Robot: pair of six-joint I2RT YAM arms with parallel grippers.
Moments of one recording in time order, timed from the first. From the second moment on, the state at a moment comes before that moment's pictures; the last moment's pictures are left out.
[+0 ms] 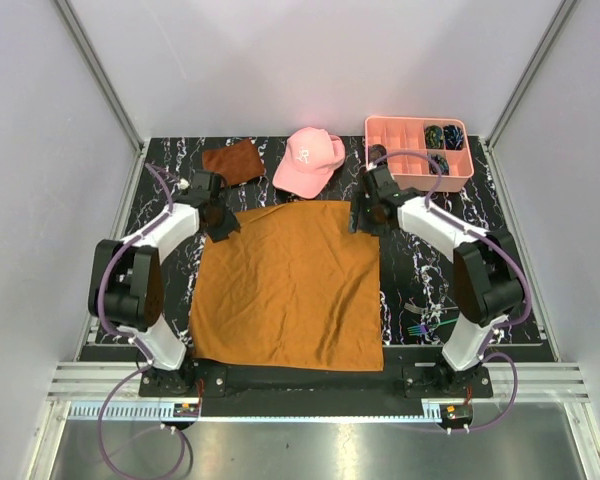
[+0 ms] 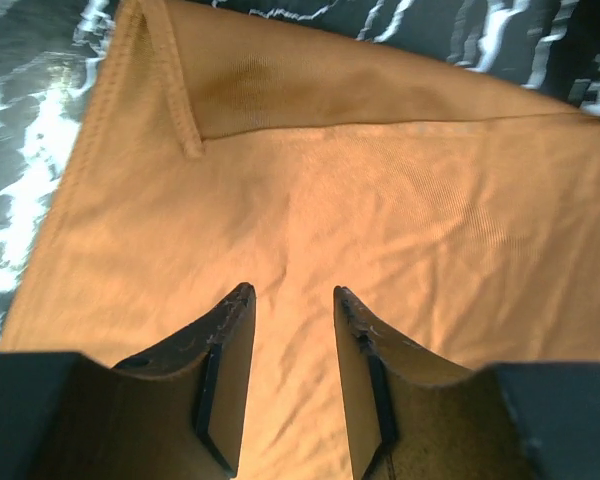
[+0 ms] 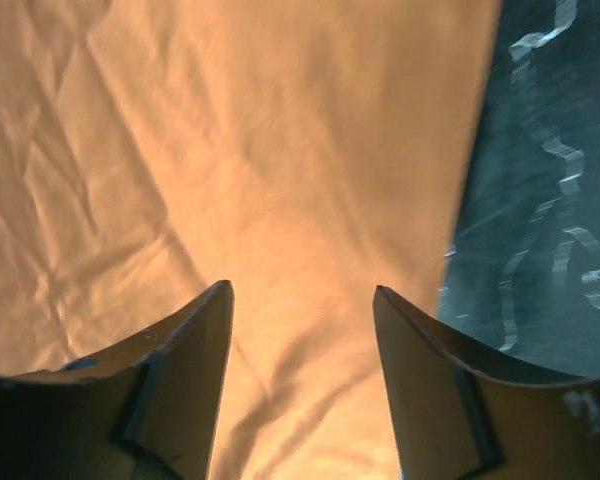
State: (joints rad) left arm -0.18 1.65 1.12 -0.50 -0.01 -0.72; right arm 0.42 1.76 1.27 -0.50 0.07 0.48
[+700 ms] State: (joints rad) left arm 0.02 2.10 1.67 -0.49 0.06 -0.70; right arm 0.44 1.77 1.16 -0.40 -0.02 0.51
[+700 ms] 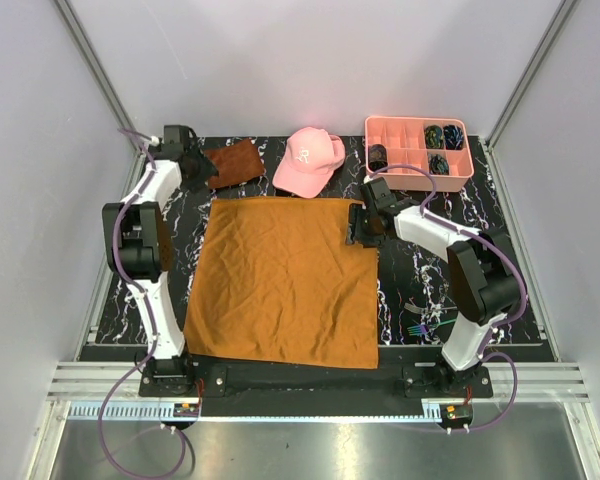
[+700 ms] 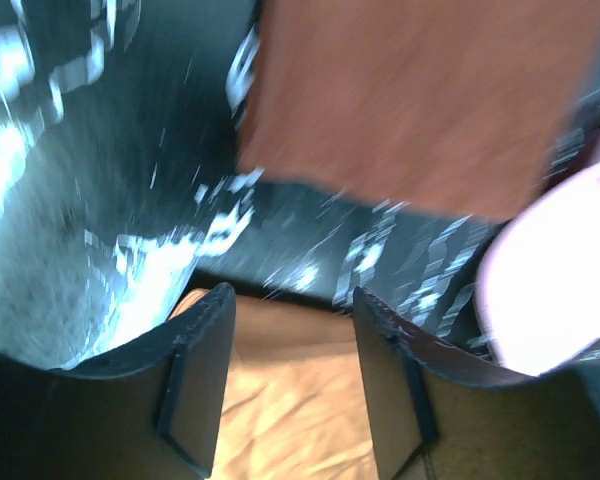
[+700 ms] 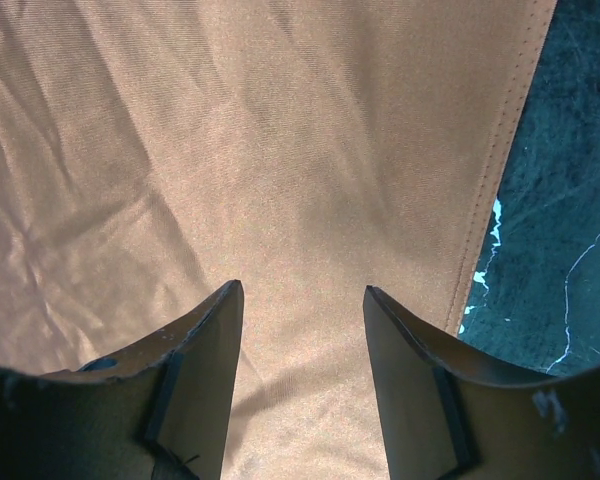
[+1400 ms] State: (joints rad) left arm -0.27 1.53 0.88 -0.42 0.07 -0.77; right arm 0.51 1.81 1.13 -0.41 0.05 0.51
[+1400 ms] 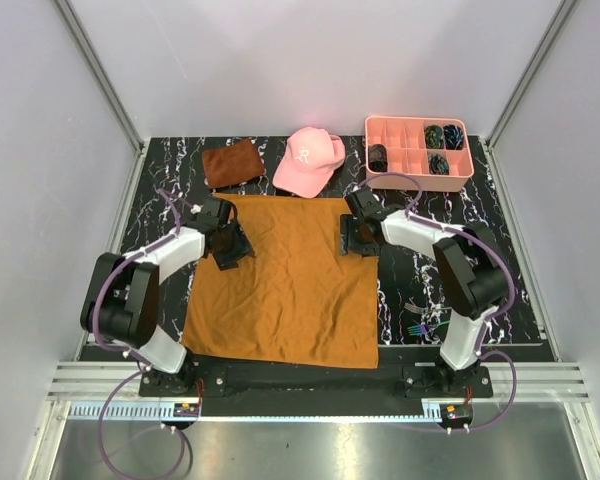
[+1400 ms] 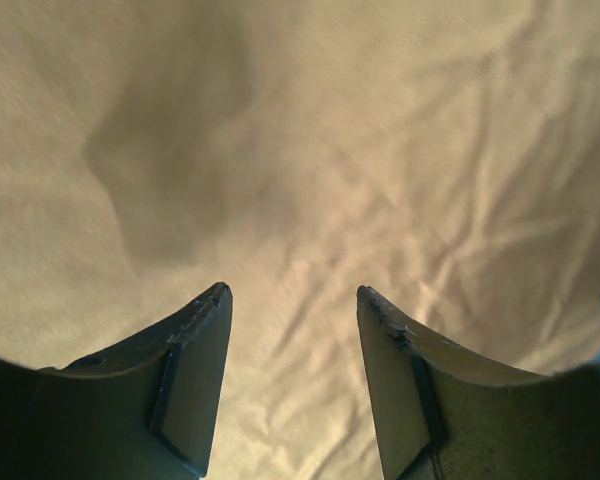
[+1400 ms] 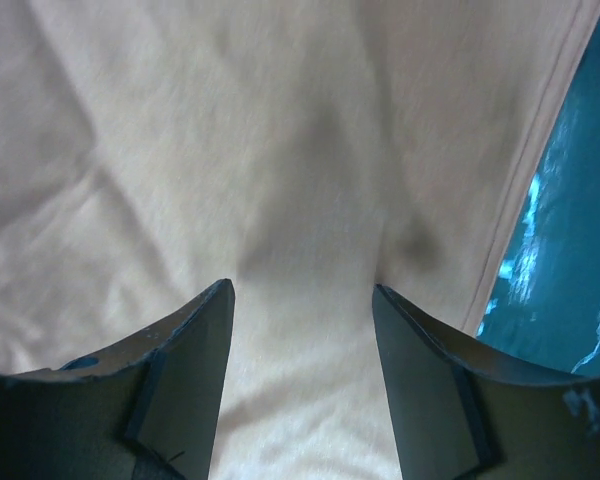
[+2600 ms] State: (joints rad) left arm -0.20 1.05 0.73 -0.86 -0.18 -1.05; right arm 0.69 1.23 0.87 -0.80 0.08 0.83
